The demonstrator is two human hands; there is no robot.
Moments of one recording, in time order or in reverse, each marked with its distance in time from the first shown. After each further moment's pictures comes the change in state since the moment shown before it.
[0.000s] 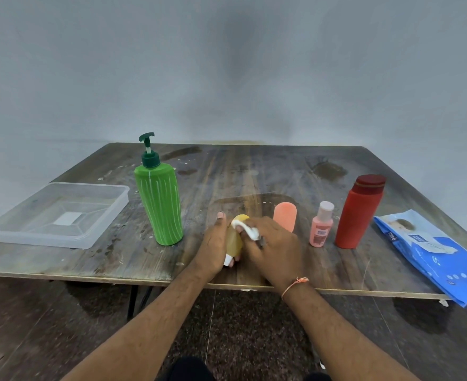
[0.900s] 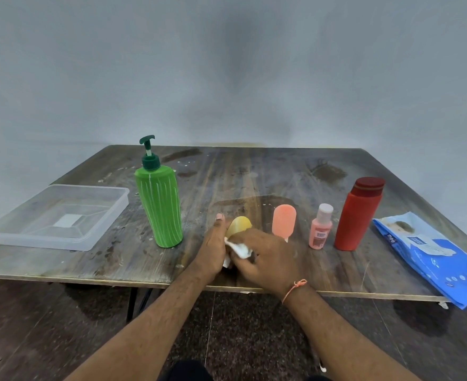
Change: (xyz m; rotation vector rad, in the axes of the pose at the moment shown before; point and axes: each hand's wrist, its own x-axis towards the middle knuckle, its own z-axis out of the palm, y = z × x) left_hand 0.001 0.002 -0.002 -0.084 -0.006 -0.002; right_hand -0.005 -0.003 -0.003 0.132 -0.186 -0.094
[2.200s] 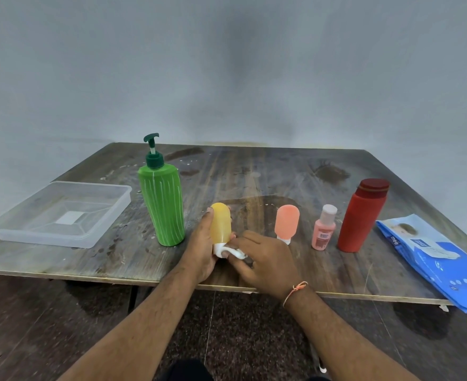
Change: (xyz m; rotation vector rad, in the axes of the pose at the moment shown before) left_hand 0.004 0.010 -0.013 -0.443 0.161 -0.158; right_hand -0.001 -0.001 0.007 -0.139 -0.072 -0.143
